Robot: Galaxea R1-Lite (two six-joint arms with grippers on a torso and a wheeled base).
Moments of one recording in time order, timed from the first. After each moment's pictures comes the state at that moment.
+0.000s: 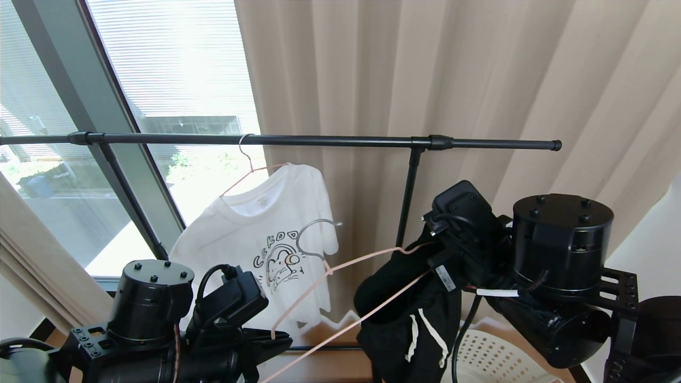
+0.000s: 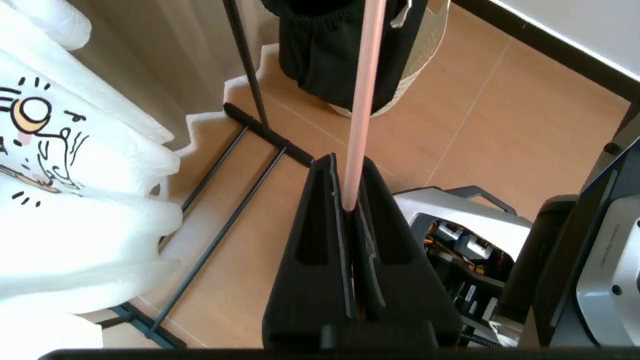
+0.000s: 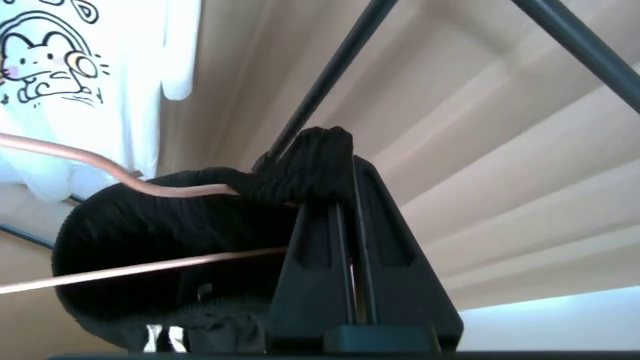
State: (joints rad) left arm -0.53 1.64 -0.36 -0.64 -0.36 0.30; right arm 0.80 1.68 -0.70 -0.69 -0.66 -0.29
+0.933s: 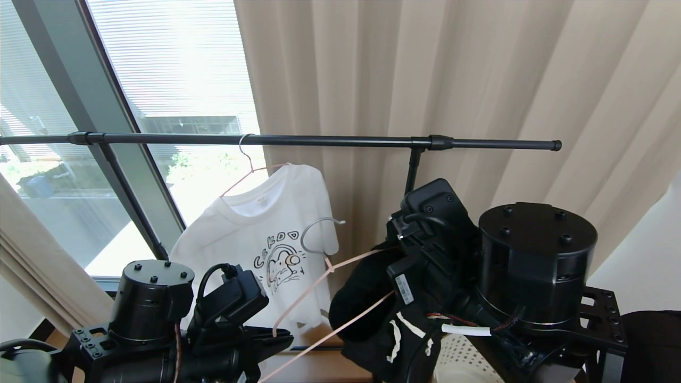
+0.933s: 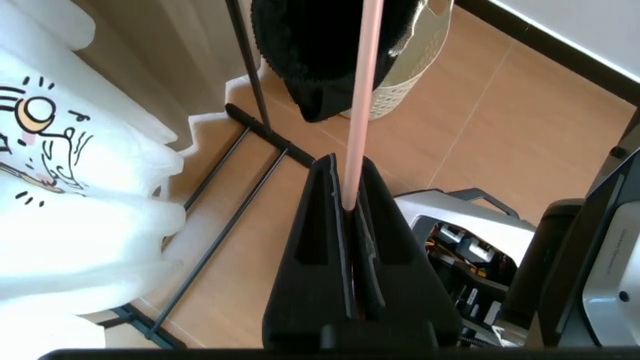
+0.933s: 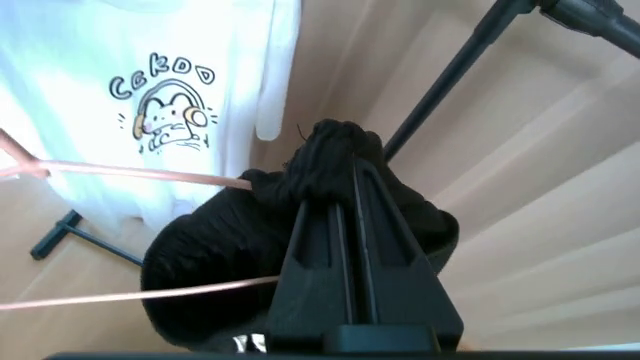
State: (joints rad) left arm -0.53 1.65 -0.35 -0.69 -0.36 0.29; right arm 0.97 1.73 -0.79 -0.69 -0.70 -0.11
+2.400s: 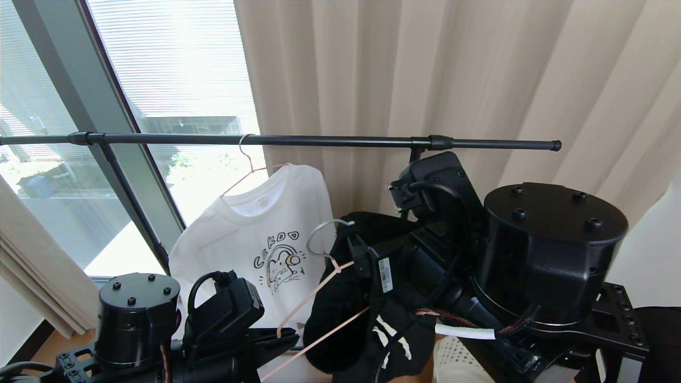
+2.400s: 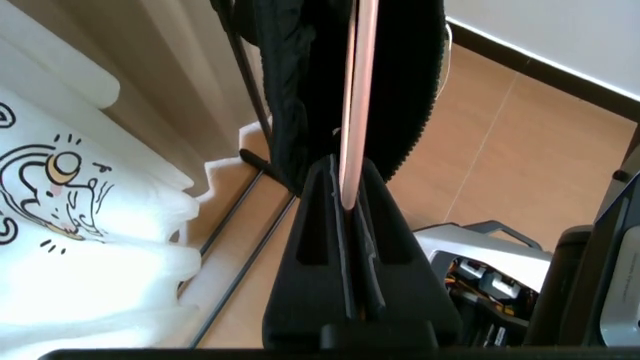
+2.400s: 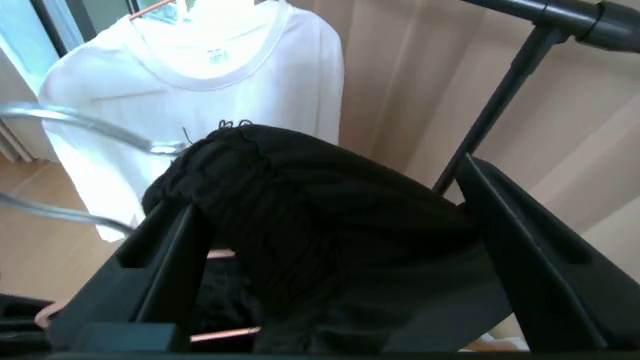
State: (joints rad) left arm -0.57 1.66 -0.24 -0.93 -0.36 0.30; right arm 1.03 1.73 -0.87 -0.69 -0.71 0.01
